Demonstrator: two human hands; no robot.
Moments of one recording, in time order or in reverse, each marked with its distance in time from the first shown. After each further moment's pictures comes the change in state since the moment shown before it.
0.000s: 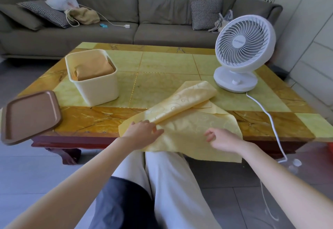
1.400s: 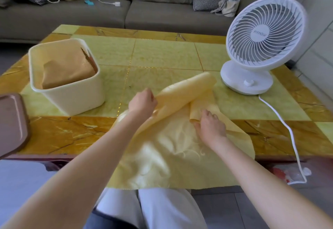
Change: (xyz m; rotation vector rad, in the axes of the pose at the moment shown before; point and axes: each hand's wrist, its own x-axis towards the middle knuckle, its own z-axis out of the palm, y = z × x) left_hand 0.160 -0.010 -0.026 -0.281 0.273 -0.236; right_hand 0.116 -0.046 -0.004 -0.290 0.417 0.112
